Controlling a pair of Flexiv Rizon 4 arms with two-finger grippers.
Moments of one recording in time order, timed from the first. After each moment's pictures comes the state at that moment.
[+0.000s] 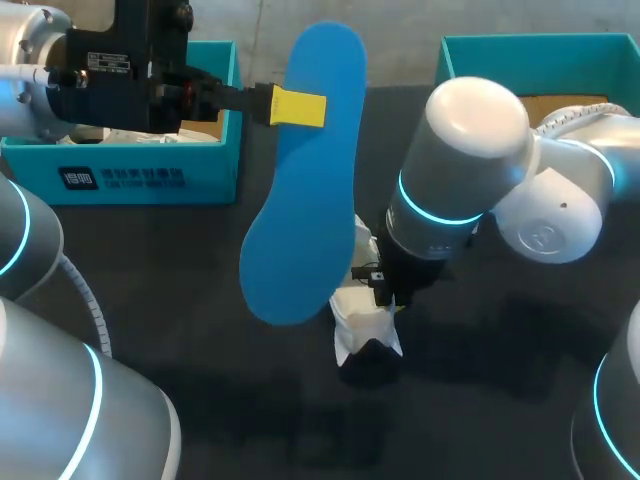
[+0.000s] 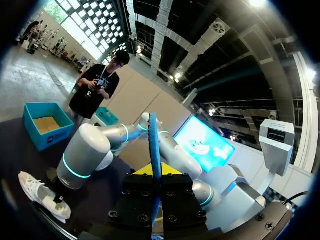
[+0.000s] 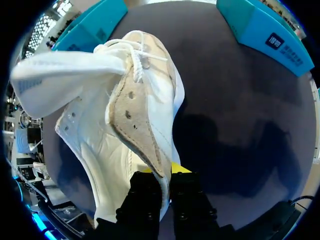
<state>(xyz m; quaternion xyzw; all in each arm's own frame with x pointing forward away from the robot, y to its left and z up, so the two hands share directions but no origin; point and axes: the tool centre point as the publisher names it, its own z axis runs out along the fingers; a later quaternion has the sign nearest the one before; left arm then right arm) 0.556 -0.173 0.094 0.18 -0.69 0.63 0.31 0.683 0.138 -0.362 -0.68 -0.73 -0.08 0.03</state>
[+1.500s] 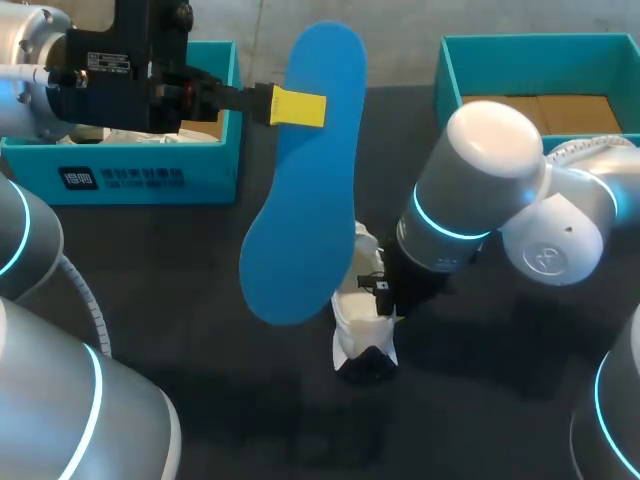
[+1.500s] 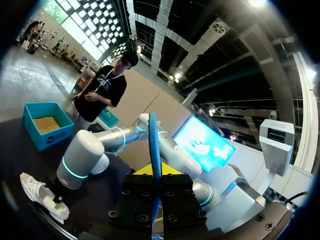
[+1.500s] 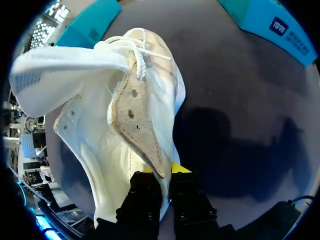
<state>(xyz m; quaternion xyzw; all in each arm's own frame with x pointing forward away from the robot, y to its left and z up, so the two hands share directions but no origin) 0.556 -0.173 0.094 0.18 -0.69 0.63 0.31 0.686 0.137 -0.394 -0.69 -0.71 -0.10 0.06</state>
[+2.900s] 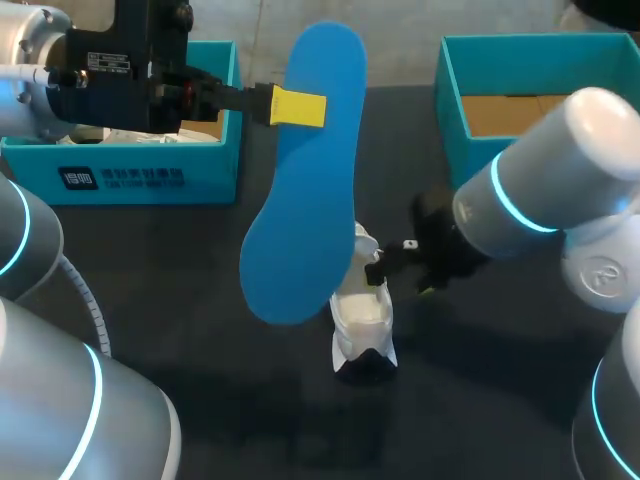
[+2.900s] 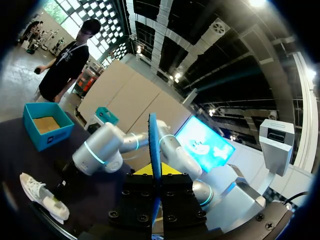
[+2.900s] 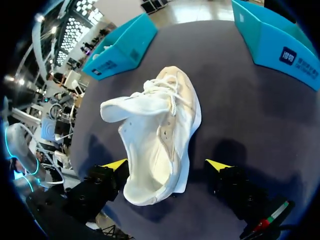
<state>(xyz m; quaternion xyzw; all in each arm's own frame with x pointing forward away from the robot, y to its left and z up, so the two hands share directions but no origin) 0.556 -0.173 0.094 0.18 -0.69 0.63 0.31 0.697 0.126 -0.323 -0.61 -0.75 -0.24 0.09</state>
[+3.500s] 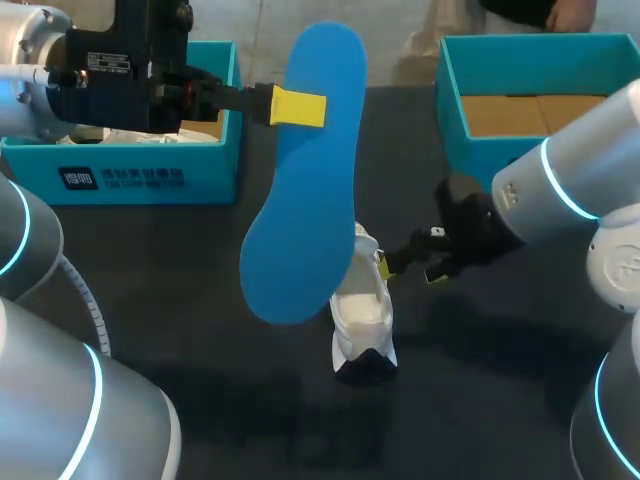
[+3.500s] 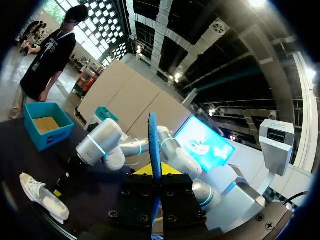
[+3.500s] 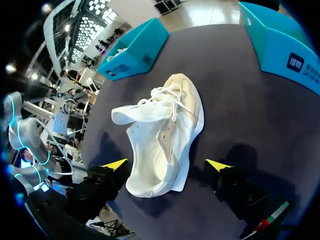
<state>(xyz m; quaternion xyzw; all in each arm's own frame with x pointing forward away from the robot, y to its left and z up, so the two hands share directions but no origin) 0.556 -0.173 0.094 0.18 -0.69 0.63 0.31 0.702 0.110 -0.308 -0.58 -0.75 -0.28 0.12</state>
